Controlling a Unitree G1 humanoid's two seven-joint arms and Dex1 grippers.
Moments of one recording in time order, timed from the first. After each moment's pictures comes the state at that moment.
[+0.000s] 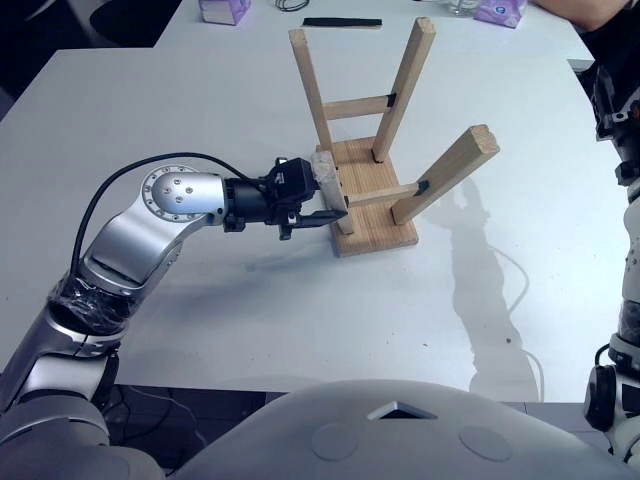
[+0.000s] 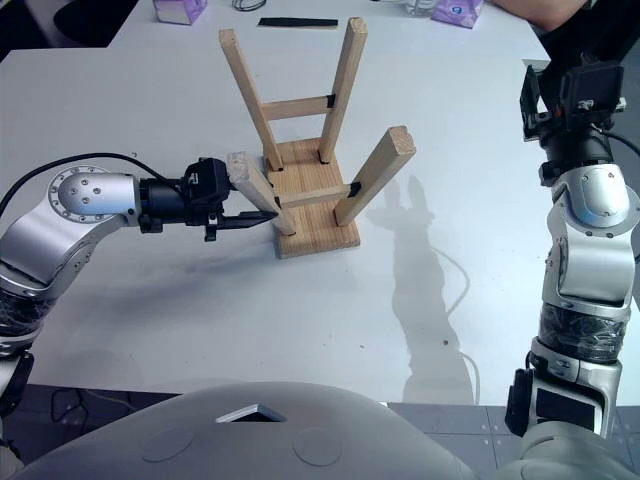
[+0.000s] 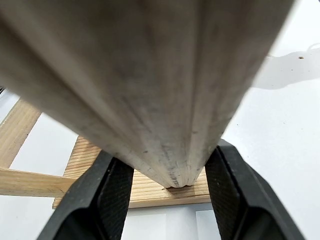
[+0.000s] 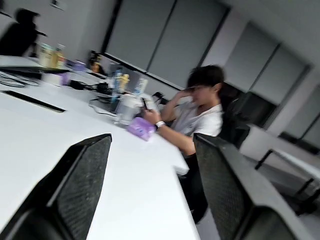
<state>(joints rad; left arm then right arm) -0.37 0.84 -0.35 -0.38 -0.44 0.43 -0.86 -0.18 -0.61 -0.21 -0.23 0.08 0.25 0.18</state>
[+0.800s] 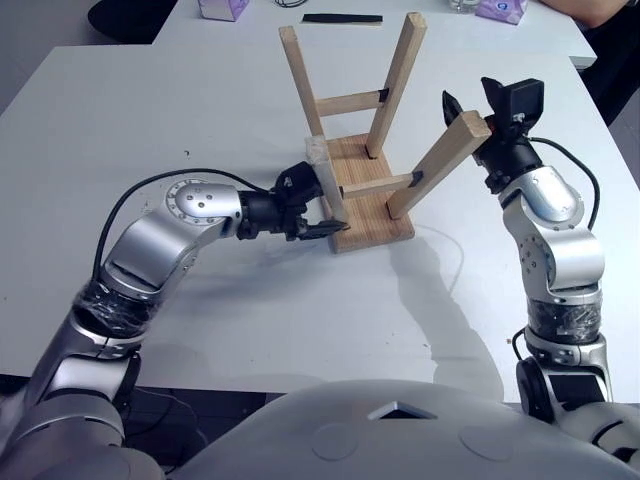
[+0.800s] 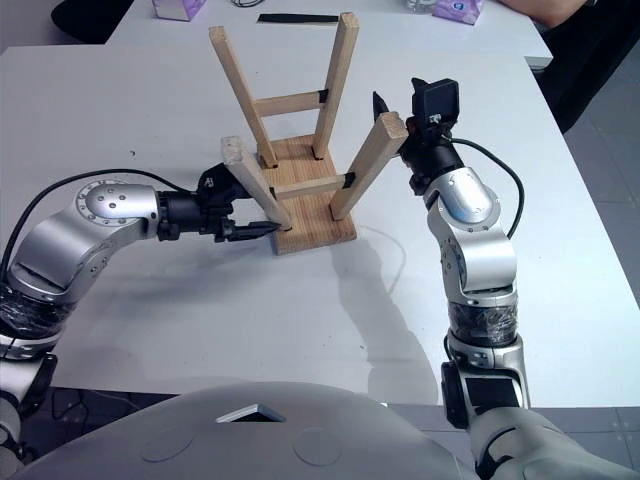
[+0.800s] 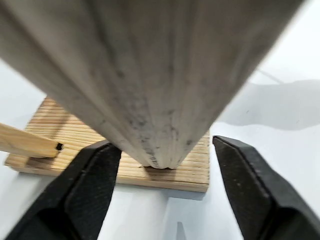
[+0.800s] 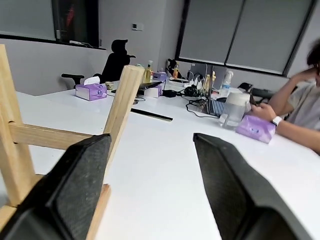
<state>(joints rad) -0.36 0.68 -0.31 -0.44 -0.50 0.79 -0.76 -0.26 -0.35 0.00 -0.26 0.19 0.39 0.23</state>
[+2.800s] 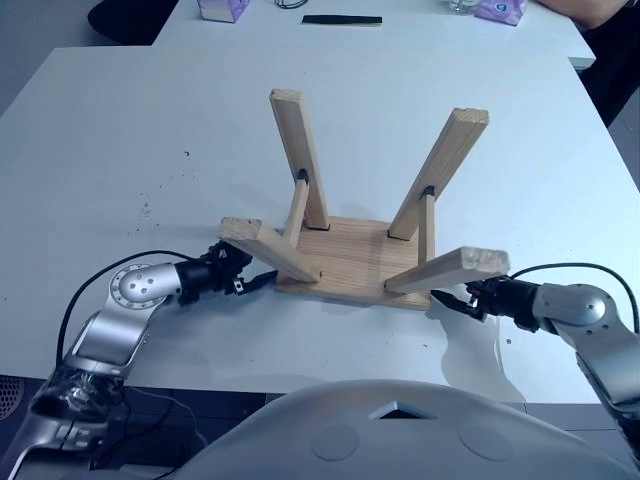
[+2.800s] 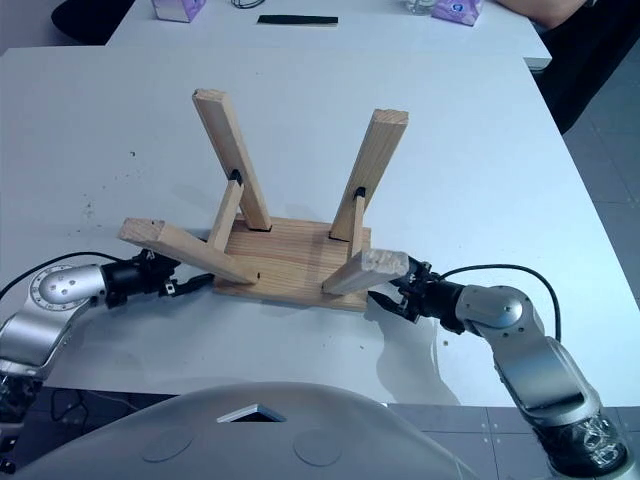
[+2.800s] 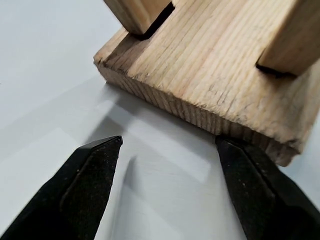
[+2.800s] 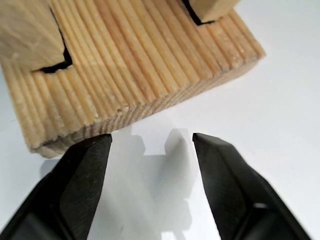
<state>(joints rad) 0.26 0.83 -0.08 -0.28 -0.23 0.17 -0.87 0.33 -0.79 0.07 -0.67 0.14 0.72 0.79</state>
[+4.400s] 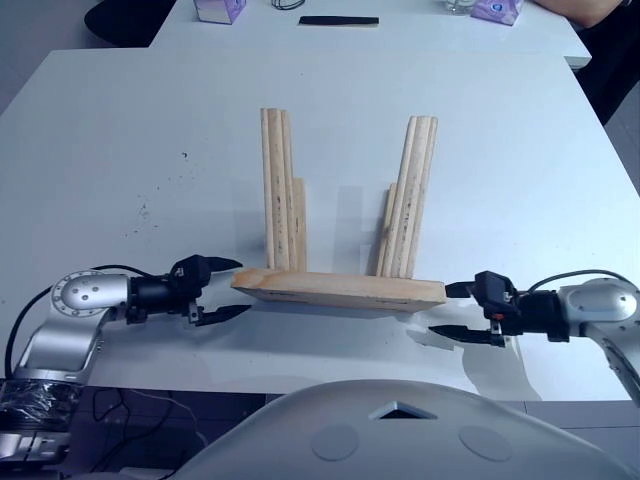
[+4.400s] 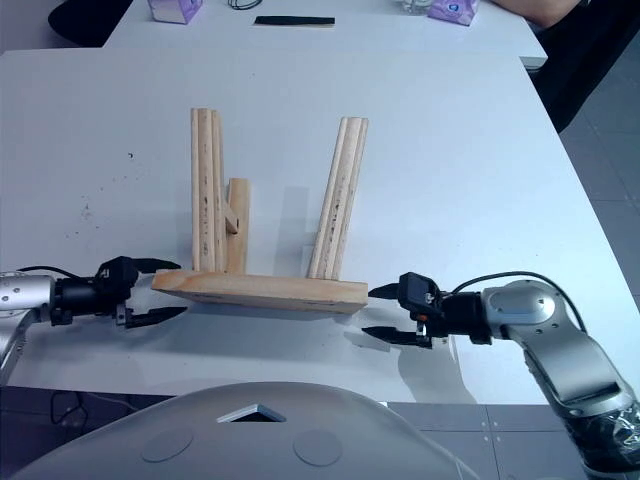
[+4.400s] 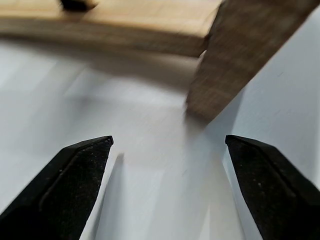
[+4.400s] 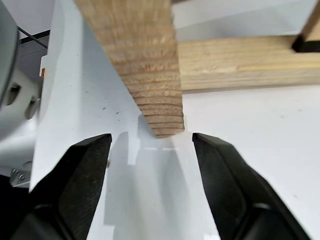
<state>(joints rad) 0.27 0.86 0.04 -0.05 -0.30 -0.01 -1.26 0.33 -0.89 0.07 -0.49 0.33 0.37 1.13</state>
